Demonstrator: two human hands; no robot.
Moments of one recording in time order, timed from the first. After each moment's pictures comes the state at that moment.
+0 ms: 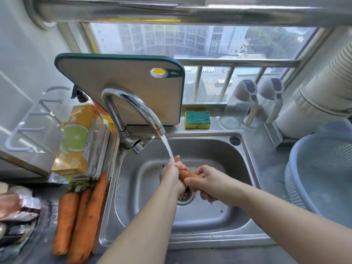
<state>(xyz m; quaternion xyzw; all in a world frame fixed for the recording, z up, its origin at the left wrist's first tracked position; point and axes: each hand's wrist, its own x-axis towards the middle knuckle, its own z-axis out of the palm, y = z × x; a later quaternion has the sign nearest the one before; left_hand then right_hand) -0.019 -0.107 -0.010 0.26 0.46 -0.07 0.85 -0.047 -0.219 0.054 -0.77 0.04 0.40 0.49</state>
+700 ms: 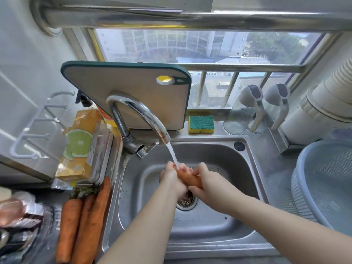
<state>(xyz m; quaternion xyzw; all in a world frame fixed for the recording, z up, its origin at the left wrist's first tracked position) -0.011 -0.094 0.002 0.26 0.45 -0.11 0.85 -0.043 -0.211 0.043 -0.93 -0.15 0.22 0.25</state>
